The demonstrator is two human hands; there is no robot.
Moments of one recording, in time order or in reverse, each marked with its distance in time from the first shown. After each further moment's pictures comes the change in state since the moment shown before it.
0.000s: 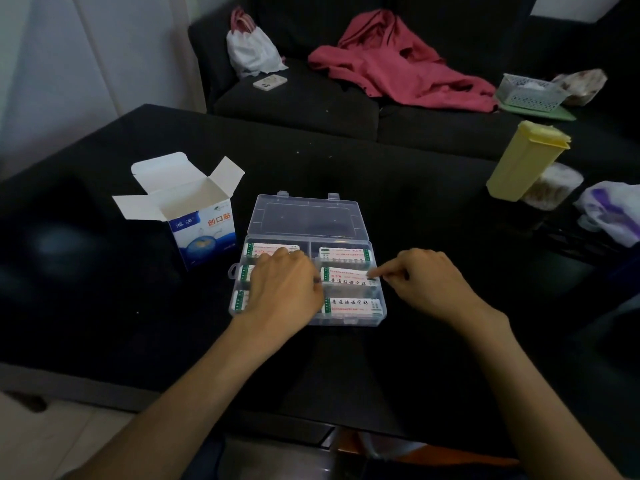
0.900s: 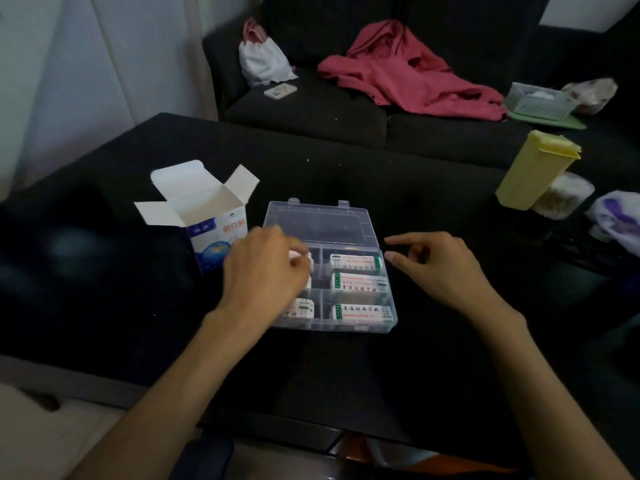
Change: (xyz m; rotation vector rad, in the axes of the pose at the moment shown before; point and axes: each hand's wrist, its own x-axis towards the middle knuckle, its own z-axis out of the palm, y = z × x) left_hand -0.007 -0.019 -0.040 -0.180 0.217 -0.148; right_hand 0.003 -0.004 -0.017 0.253 0.225 0.045
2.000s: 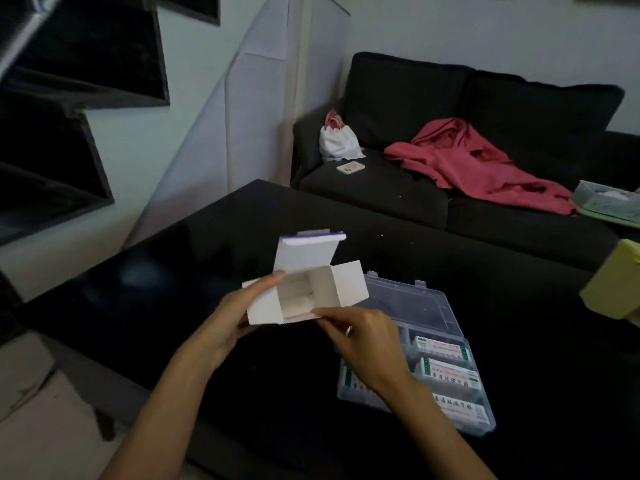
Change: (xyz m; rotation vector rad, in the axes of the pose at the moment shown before) left_hand 0.000 -0.149 -0.067 -1.316 -0.107 -0.596; right_hand 0.019 -0.153 0.109 0.243 0.192 -0.602
